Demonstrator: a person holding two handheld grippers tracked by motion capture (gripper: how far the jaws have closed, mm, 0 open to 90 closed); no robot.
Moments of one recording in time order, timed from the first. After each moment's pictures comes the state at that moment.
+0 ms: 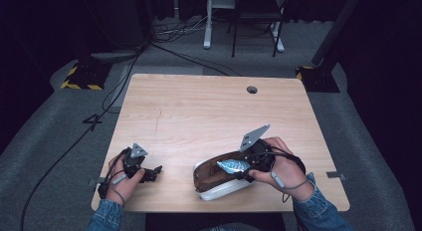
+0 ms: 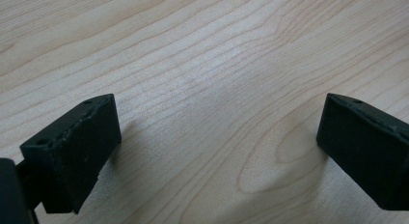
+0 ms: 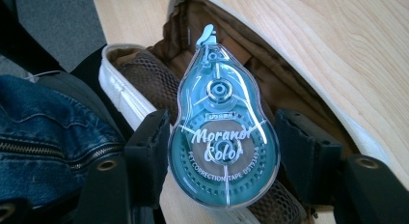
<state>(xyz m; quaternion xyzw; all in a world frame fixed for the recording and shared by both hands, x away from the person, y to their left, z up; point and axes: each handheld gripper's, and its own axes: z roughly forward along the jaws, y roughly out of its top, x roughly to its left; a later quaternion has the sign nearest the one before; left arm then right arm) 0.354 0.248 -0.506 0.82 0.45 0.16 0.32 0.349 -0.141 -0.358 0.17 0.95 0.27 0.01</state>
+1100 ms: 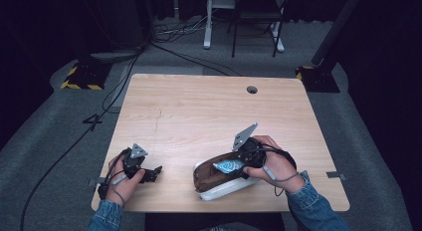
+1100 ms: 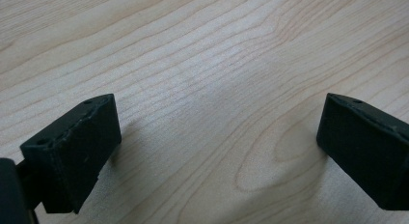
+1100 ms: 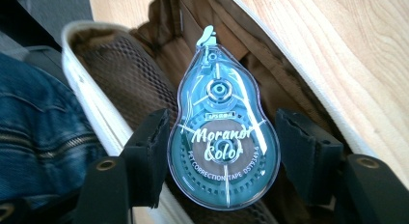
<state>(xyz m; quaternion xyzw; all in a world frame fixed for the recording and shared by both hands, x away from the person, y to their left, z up) 0.353 0.247 -0.506 0.82 0.45 0.16 0.32 0.375 -0.131 -0.386 0.13 0.96 0.24 -0.01</state>
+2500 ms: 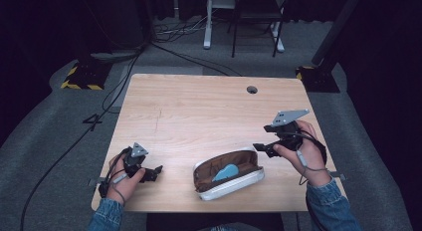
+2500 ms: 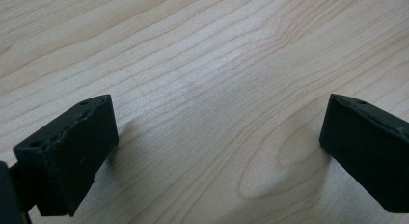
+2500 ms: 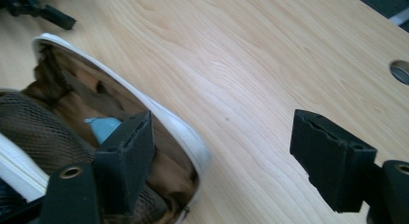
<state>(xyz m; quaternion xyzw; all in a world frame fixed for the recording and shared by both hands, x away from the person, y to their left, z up) 0.358 0.247 -0.506 0.82 0.44 0.16 0.32 0.396 -0.220 -0.353 0.26 0.89 0.35 0.14</state>
